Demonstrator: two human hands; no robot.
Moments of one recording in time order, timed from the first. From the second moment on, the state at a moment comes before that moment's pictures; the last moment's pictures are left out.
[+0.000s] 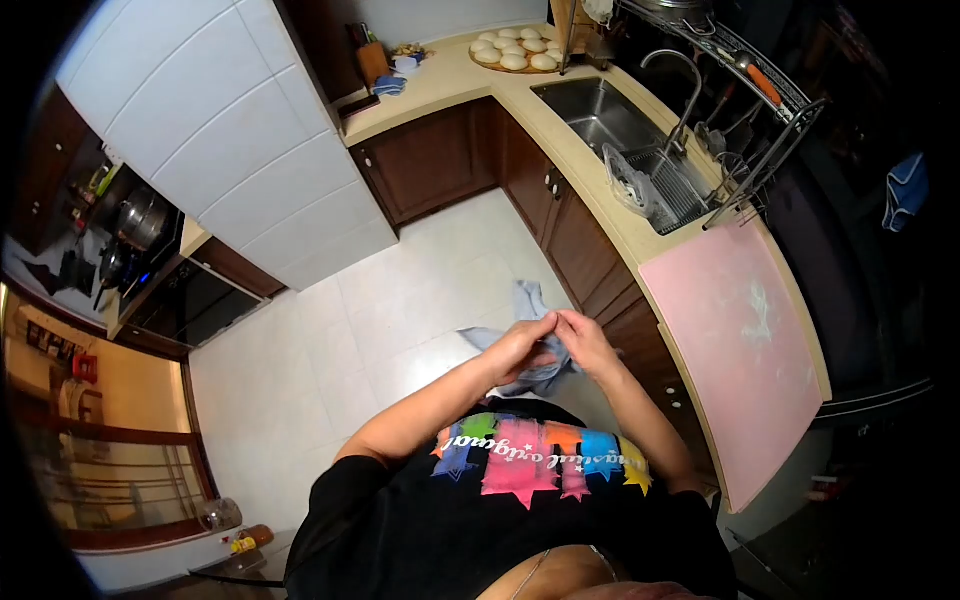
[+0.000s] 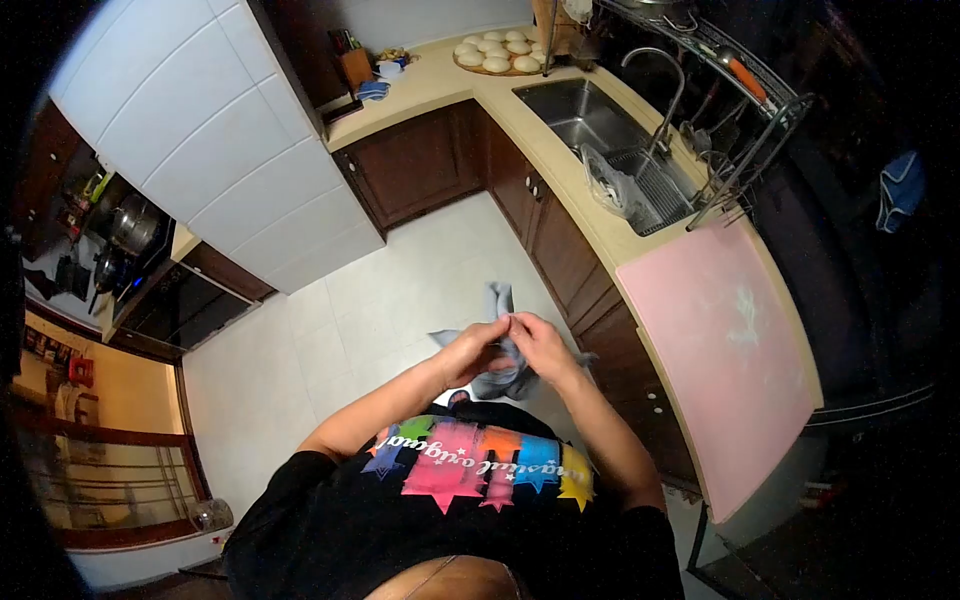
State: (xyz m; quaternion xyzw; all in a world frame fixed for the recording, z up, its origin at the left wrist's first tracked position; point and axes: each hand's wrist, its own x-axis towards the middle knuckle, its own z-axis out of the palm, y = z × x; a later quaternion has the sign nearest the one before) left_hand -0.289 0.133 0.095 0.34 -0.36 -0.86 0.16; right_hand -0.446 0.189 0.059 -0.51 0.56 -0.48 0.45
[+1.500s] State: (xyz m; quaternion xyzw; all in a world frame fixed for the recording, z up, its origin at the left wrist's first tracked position) left_hand -0.143 0.043 0.113 0.23 -0.95 -0.05 0.18; right_hand -0.567 0.241 0.093 -0.61 0.66 -0.37 0.22
